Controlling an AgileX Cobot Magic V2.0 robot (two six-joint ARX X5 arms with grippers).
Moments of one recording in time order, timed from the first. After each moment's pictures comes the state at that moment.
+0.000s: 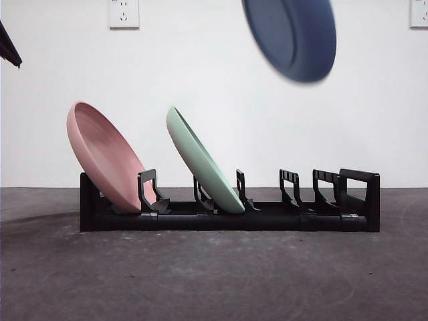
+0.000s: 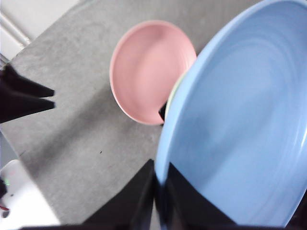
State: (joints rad) left arm -0.05 0.88 0.85 -0.71 0.45 -0.18; right arm 0.58 1.39 1.75 -1.03 -0.29 0.06
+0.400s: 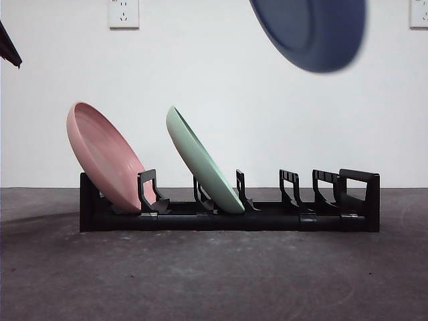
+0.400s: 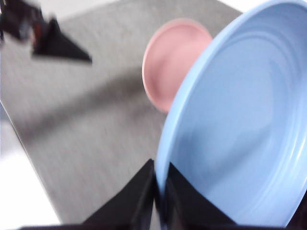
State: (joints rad) left arm -0.05 0.88 0.85 -0.71 0.45 -0.18; right arm 0.95 0.96 1.19 -0.76 0.03 0.05
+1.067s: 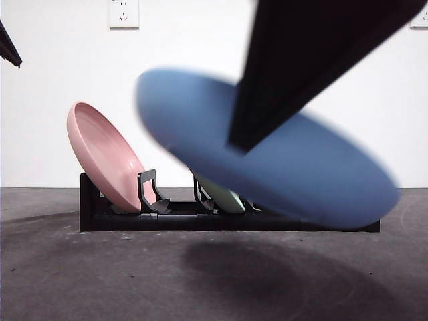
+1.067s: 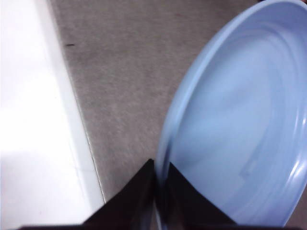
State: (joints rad) left arm -0.05 0.88 0.85 -0.71 0.45 -0.18; right arm 1.43 1.21 0.84 -0.64 0.36 0.02
